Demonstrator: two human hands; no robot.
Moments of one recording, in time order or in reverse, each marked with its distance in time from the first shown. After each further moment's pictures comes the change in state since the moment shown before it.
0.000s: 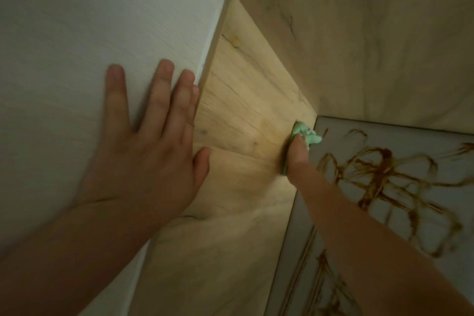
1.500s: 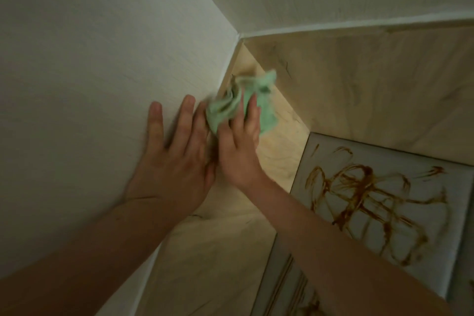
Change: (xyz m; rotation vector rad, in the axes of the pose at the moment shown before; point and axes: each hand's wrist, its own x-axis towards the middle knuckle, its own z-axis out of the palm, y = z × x) left_hand 0.000 0.003 0.004 -0.079 0.058 0.011; right_hand -0.224 -0.134 0.062 -0.241 -0.219 -0.761
